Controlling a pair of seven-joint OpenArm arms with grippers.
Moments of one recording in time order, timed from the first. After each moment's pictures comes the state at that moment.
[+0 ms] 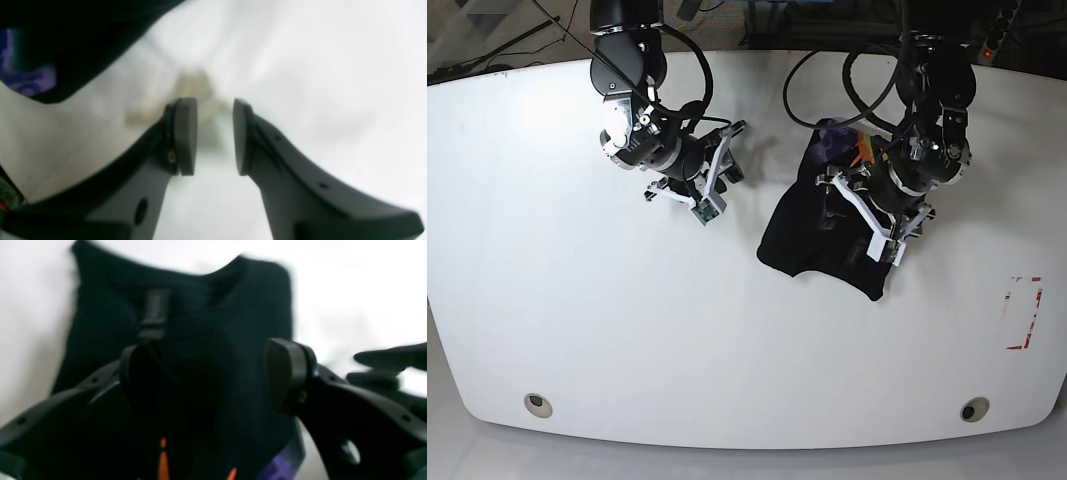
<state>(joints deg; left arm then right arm) 3.4 -7.8 0.3 106.1 -20.7 -14.0 54.0 -6.1 0.7 -3.5 99.3 11.8 32.6 -57.6</state>
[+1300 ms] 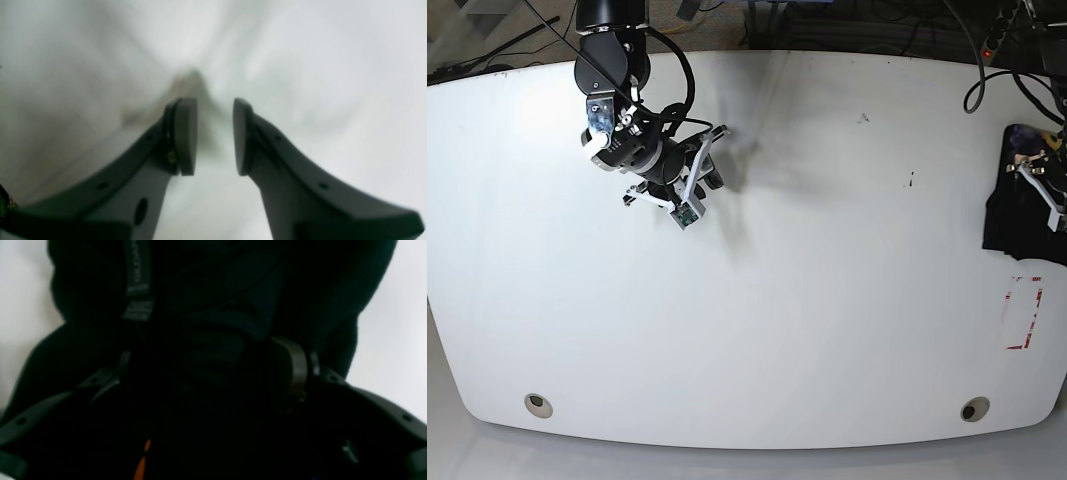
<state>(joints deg) 4.0 -40.7 -14.8 60.3 -17.7 -28.4 27.2 -6.4 3.4 -1.3 101.6 12.3 32.6 -57.6</state>
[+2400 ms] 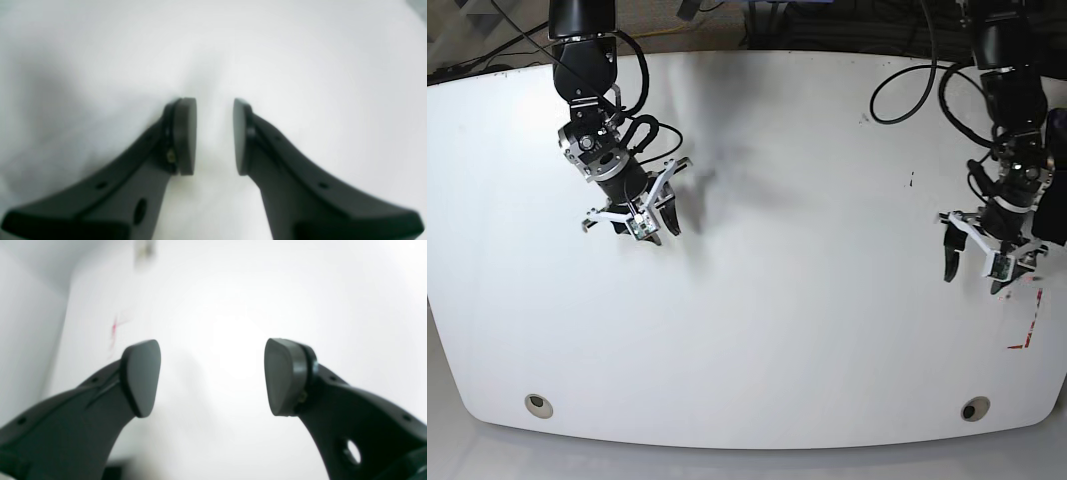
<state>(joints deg) 0.2 -19.7 -16.7 87.6 -1.9 -26.4 14.0 -6.5 11.3 1.0 91.3 -3.8 26.2 -17.7</state>
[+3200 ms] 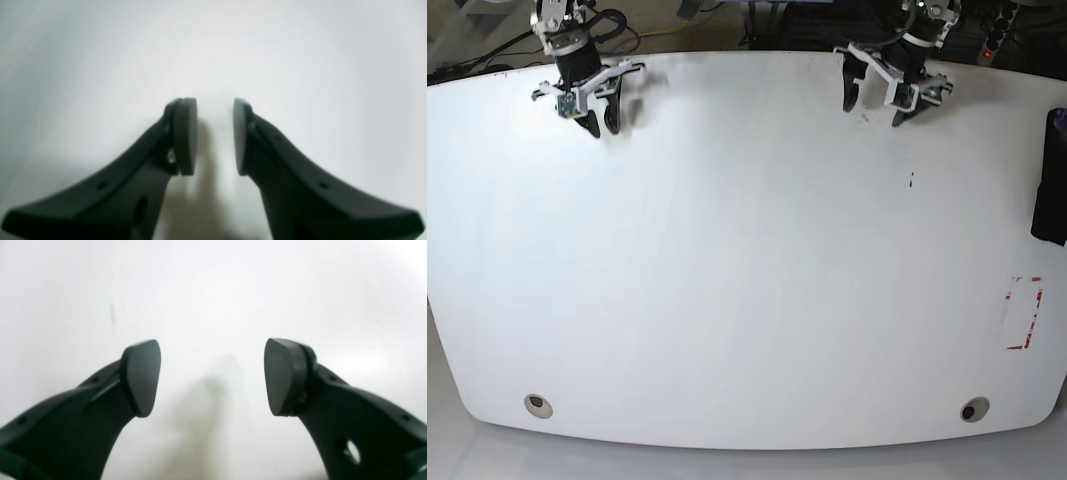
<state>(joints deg) 43.2 -4.1 -7.5 107.6 0.9 -20.6 9.0 -37.2 7.9 18.4 96.4 5.5 25.0 -0.1</state>
